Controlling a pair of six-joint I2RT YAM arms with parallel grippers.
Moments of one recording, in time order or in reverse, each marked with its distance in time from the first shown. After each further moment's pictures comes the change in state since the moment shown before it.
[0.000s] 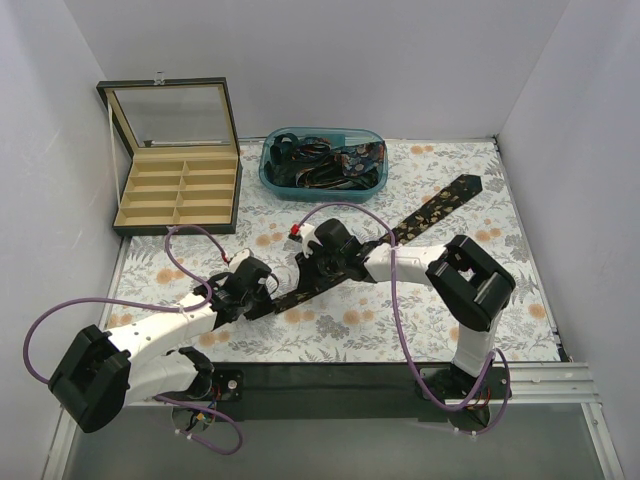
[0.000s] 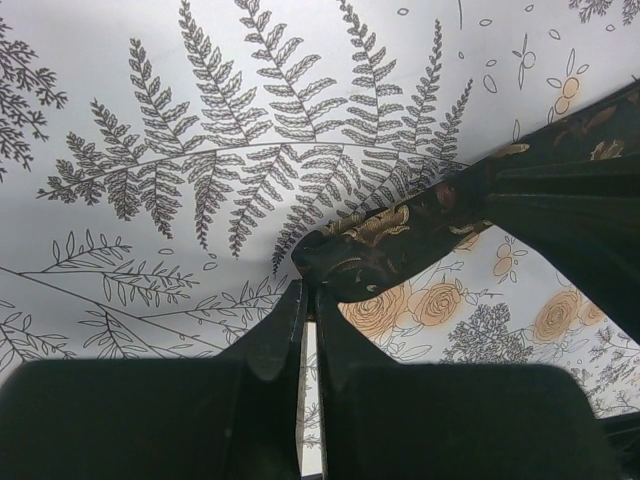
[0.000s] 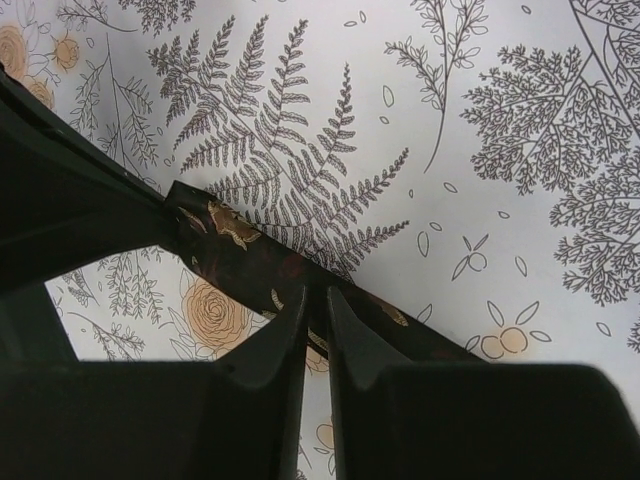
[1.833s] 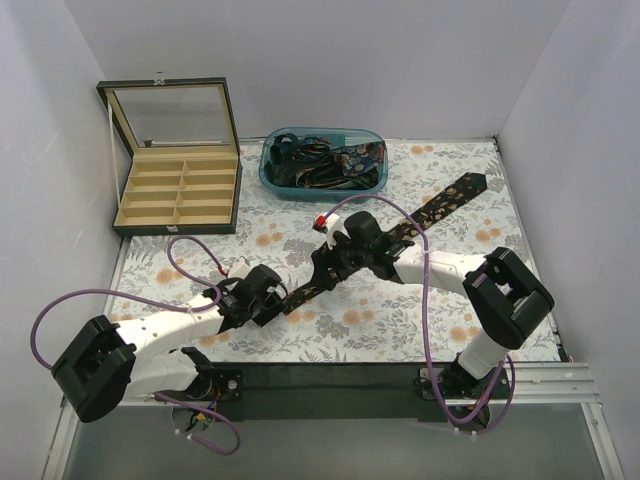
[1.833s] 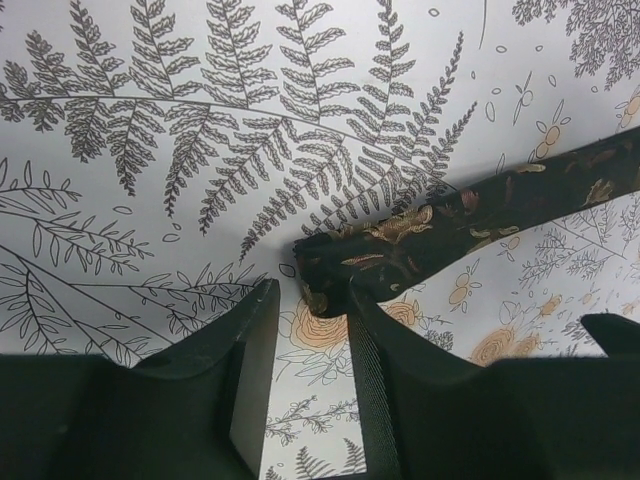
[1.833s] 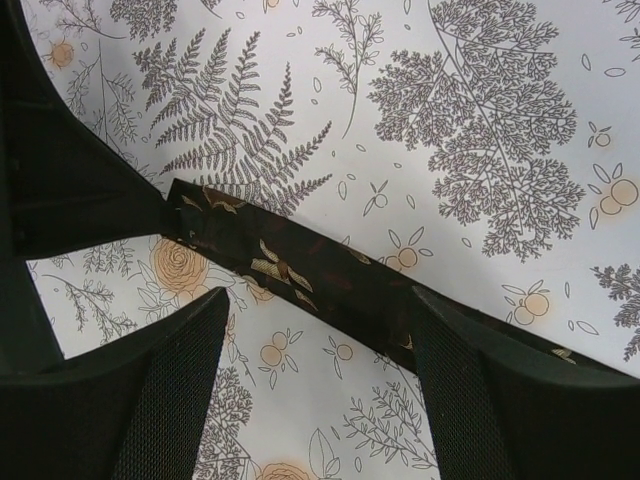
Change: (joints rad) left arm -0.098 0.045 -0.014 0.029 -0.088 -0.345; right arm -0.107 -0.204 -0.150 0.032 -0.016 -0.102
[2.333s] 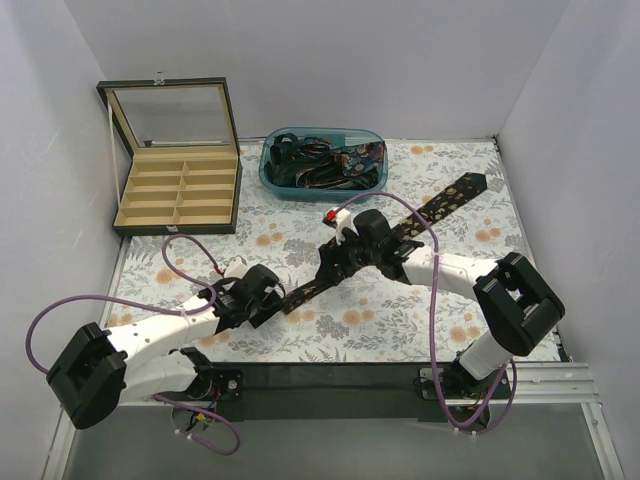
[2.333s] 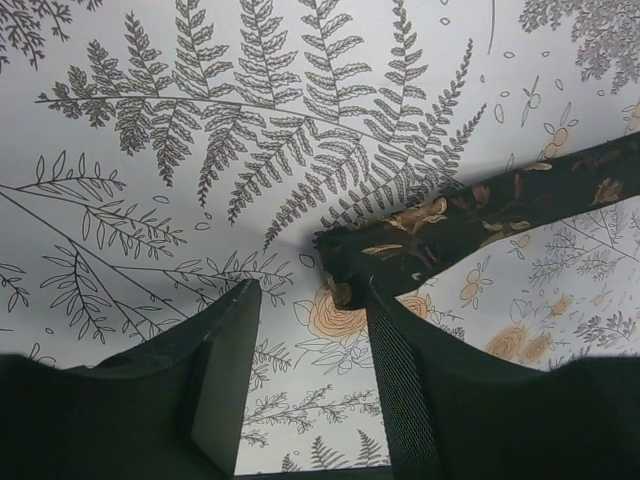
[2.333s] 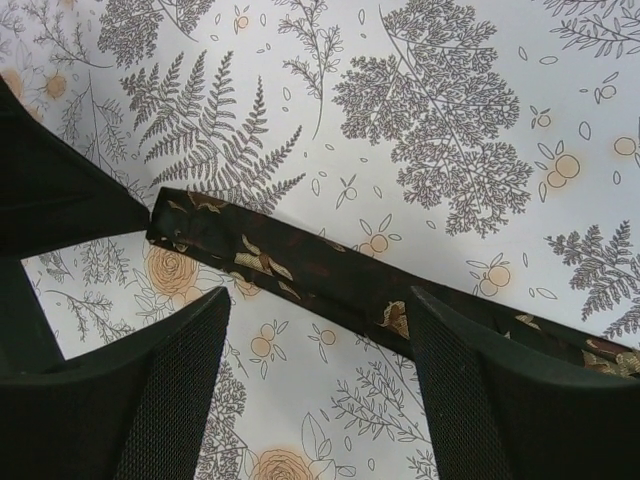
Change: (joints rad) left arm -0.001 -0.054 0.027 -0.102 -0.030 0.015; right arm -0.043 -0.060 -0.039 0.013 0.026 0.048
